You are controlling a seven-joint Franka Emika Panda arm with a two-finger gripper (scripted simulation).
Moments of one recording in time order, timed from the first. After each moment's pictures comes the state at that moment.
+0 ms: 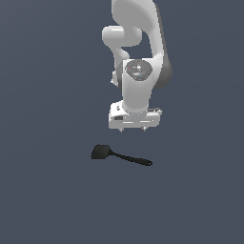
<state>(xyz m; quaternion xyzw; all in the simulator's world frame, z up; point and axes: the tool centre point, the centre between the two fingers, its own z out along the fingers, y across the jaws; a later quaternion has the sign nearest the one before) -0.010 0.048 0.160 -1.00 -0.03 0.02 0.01</state>
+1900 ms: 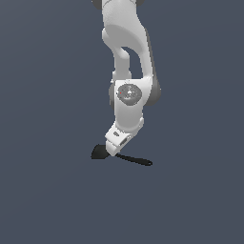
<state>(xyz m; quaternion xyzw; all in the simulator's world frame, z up) 0.025 0.018 0.106 -0.91 -0.41 0.01 0.00</state>
